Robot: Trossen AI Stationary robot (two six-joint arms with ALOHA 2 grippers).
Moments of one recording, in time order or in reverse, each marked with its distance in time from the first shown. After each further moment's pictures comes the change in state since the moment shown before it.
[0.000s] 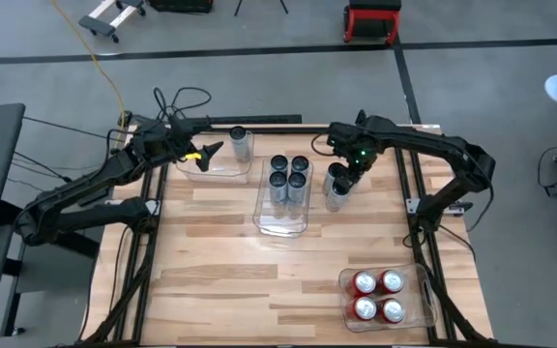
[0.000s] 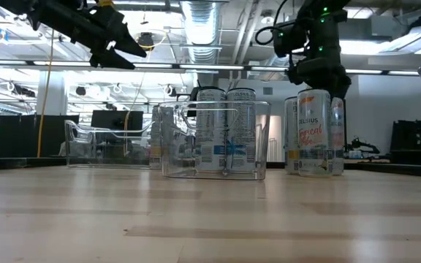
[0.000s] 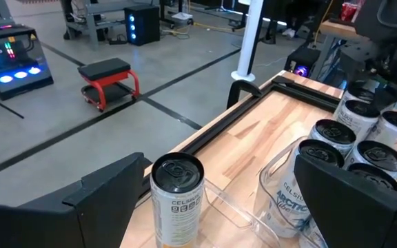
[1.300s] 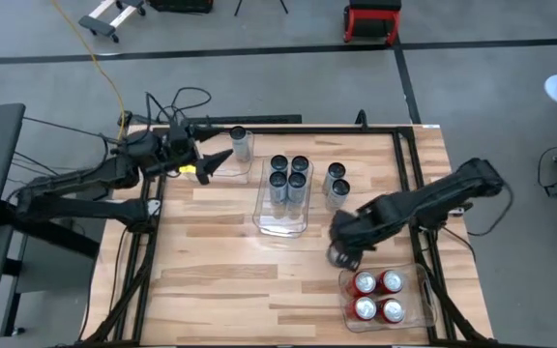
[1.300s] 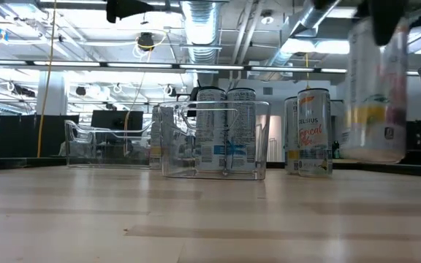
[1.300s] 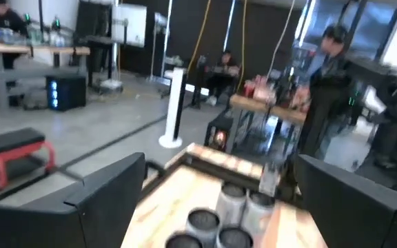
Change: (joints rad) left arm -0.392 0.022 0.147 0.184 -0.140 -0.090; right arm 0.848 -0.028 0.094 0.025 -0.041 0.657
